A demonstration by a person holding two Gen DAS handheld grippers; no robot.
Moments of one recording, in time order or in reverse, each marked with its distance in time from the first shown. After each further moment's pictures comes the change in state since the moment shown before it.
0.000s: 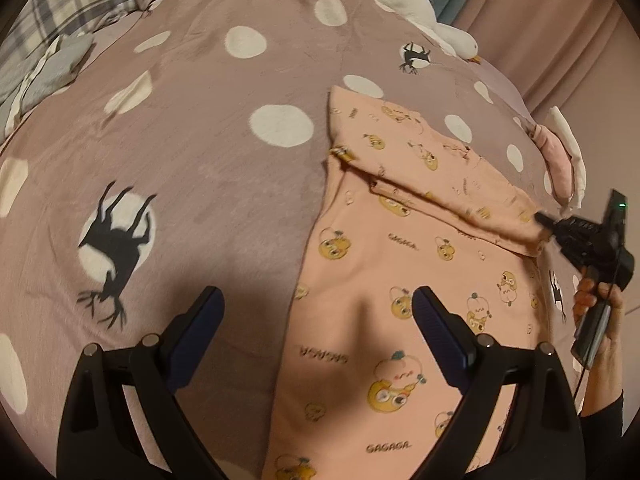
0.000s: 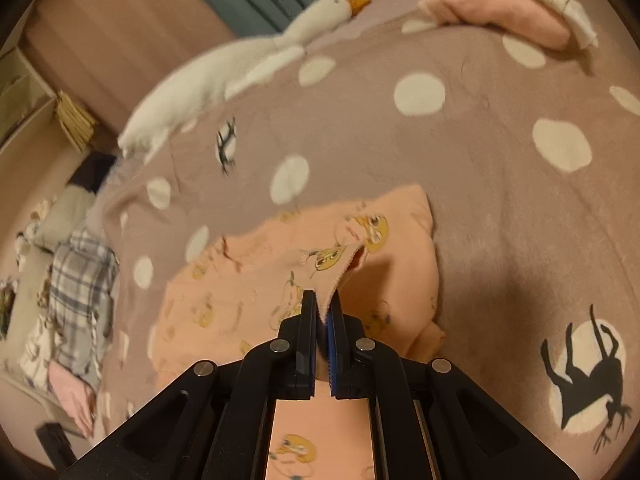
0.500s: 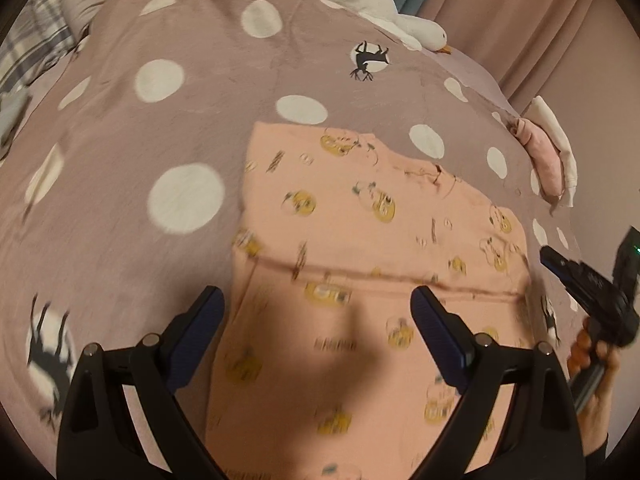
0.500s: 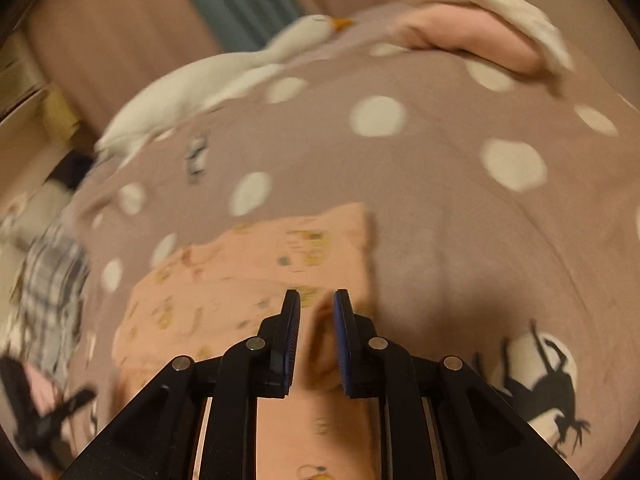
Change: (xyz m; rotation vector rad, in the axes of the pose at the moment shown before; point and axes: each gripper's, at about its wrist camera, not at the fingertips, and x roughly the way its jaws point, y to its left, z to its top) left arm 0.057 -0.061 0.071 0.109 -0.006 -0.057; right arm -0.032 -0.007 -0.011 -0.095 -0.167 -0.068
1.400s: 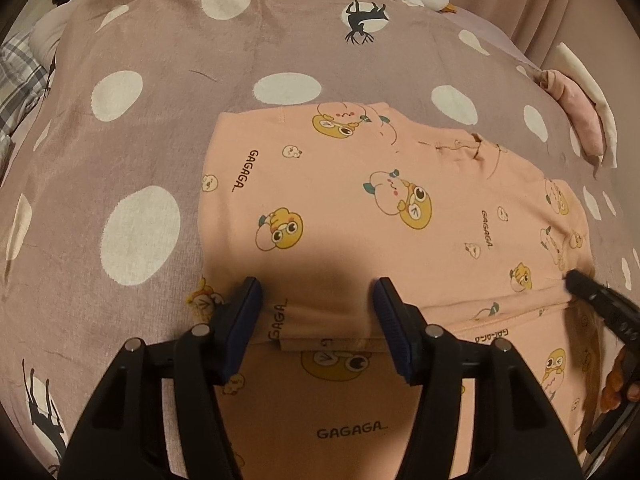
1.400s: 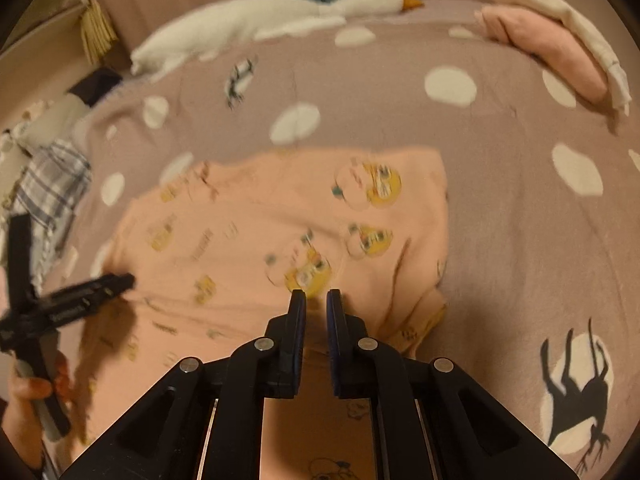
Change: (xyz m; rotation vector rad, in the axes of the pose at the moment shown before) left arm 0.068 -0.013 0.013 0.134 0.054 0.132; right arm 0.049 0.022 -0.031 -0.172 0.149 -0.035
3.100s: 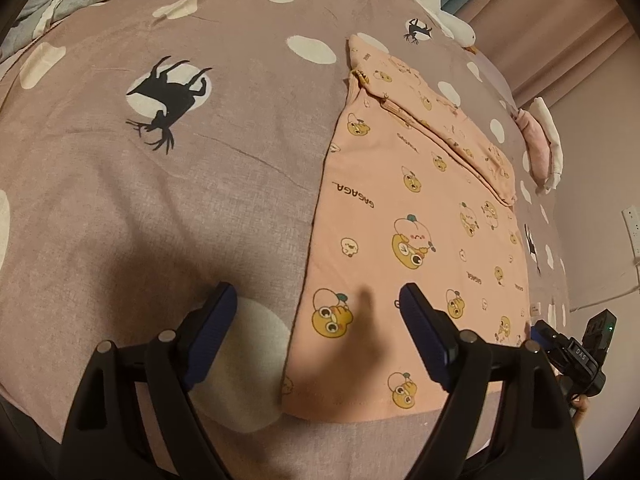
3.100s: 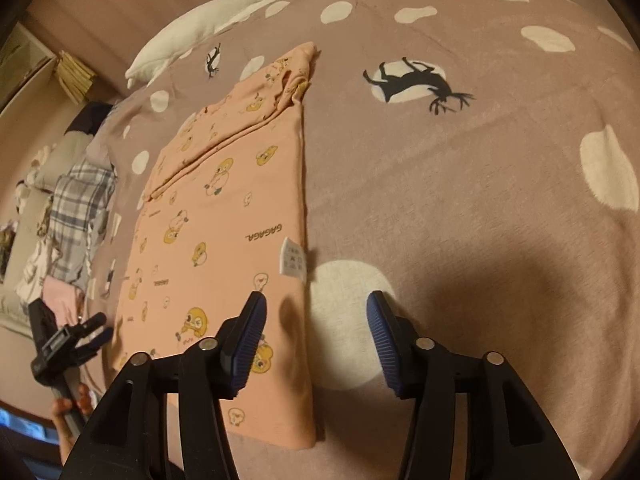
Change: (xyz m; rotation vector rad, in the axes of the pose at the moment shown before) left arm -0.140 0.084 -0.199 -0.336 0.051 -0.208; right arm -0.126 -0.035 -0.164 0.260 0.069 0.110
